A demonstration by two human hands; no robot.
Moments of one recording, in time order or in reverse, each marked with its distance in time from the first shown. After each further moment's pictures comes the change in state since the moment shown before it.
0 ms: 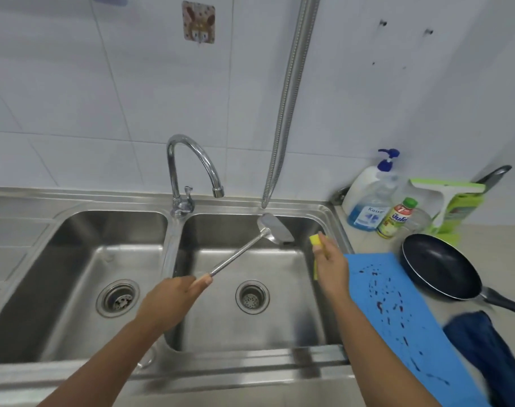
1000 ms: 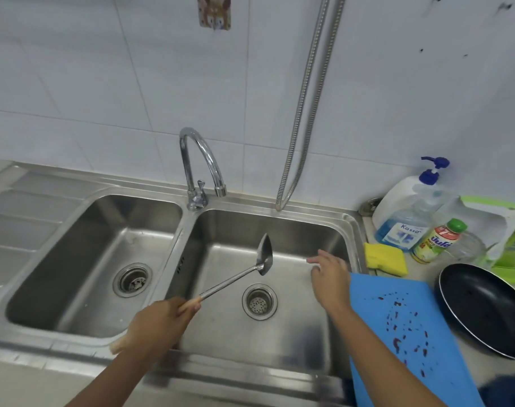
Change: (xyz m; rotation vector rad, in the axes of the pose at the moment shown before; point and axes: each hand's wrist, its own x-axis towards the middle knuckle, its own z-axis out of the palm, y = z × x) left_hand -0.029 0.001 0.049 0.117 0.107 -0.296; right_hand 0.039 0.024 0.015 -0.412 -0.204 -0.222
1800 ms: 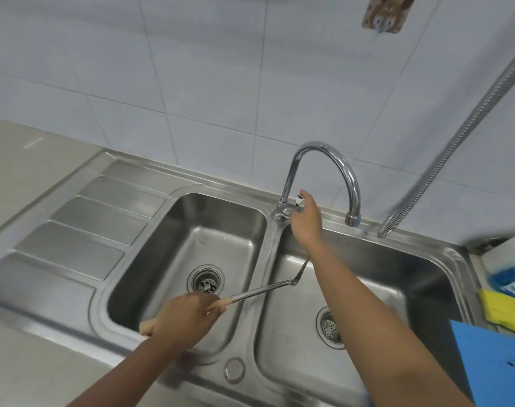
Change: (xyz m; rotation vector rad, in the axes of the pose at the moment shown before) left_hand 0.049 -0.146 -0.063 0.028 0.033 0.110; right_hand 0.084 -0.290 0.144 0.468 -0.221 0.036
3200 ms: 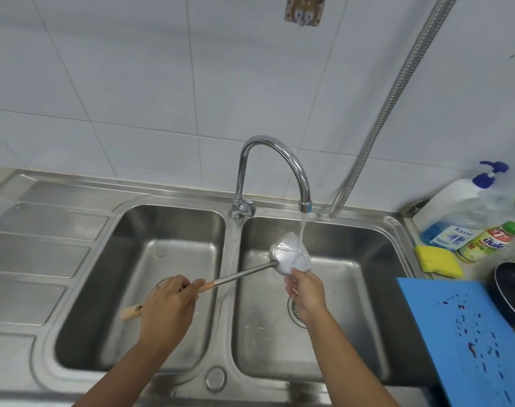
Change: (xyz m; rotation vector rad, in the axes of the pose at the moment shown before) left_hand 0.042 0.002 0.018 0.003 0.350 0.357; right_hand -0.111 0.111 -0.038 0.734 0.263 0.637
